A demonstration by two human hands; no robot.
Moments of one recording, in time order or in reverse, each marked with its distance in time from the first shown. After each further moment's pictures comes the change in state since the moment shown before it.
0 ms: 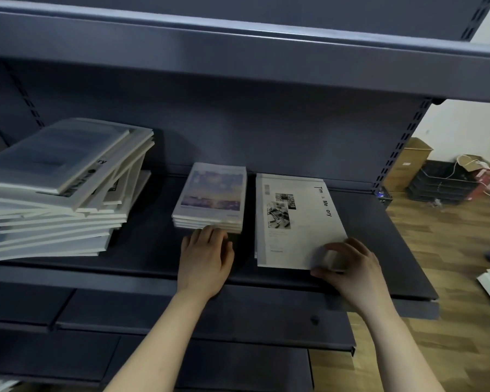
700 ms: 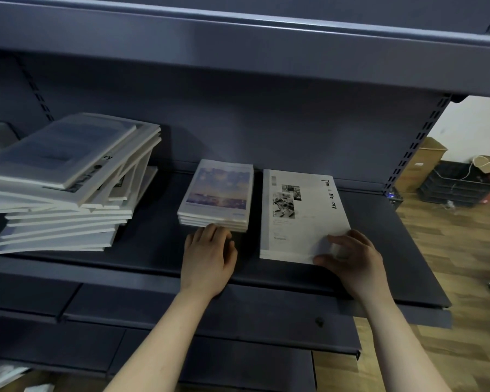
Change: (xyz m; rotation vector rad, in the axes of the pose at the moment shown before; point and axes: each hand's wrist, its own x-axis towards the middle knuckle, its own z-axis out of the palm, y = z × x) left_hand 0.000 -0.003 0.001 -0.035 0.003 -0.022; right_hand 0.024 0.003 0.013 0.093 0.052 -0.018
